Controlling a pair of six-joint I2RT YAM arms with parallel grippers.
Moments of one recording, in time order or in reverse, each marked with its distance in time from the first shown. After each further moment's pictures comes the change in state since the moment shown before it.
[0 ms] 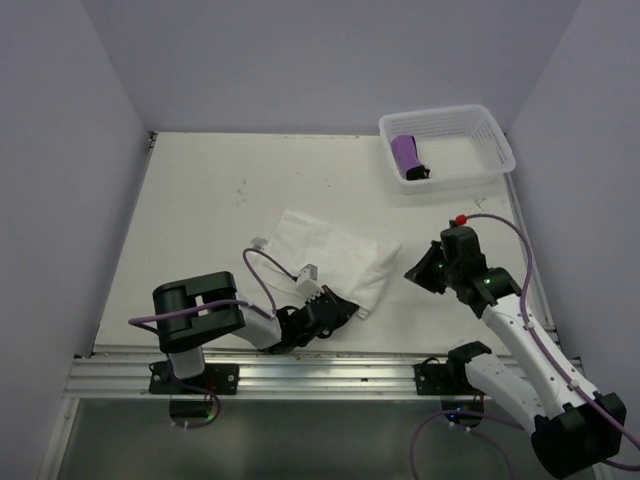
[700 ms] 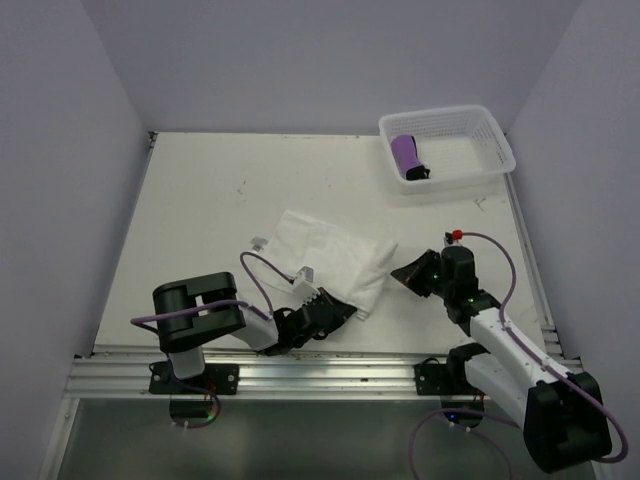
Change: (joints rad) left arm 0.002 0.000 -0.042 0.042 0.030 -0.048; right arm -0.081 0.026 -0.420 0.632 -0.178 0.113
